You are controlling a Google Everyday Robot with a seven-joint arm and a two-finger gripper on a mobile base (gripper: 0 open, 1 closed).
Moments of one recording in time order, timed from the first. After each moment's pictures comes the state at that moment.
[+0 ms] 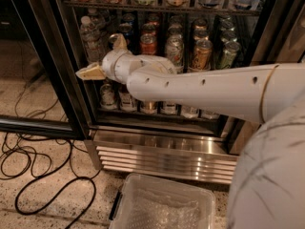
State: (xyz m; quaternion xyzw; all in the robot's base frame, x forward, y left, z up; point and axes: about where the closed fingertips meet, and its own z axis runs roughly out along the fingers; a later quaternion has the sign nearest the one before) arm 0.728 0.165 0.868 -0.40 0.65 0.14 0.63
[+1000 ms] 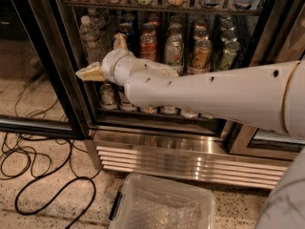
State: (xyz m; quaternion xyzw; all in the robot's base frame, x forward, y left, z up) arm 0.701 0.149 0.895 -0.38 0.64 0.10 0.66
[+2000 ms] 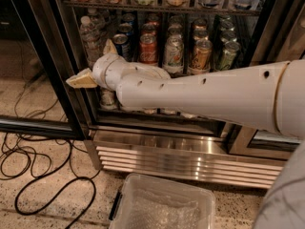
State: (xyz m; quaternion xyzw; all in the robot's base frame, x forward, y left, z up) arm 0.684 0.177 0.883 -0.40 0.64 0.12 0.64
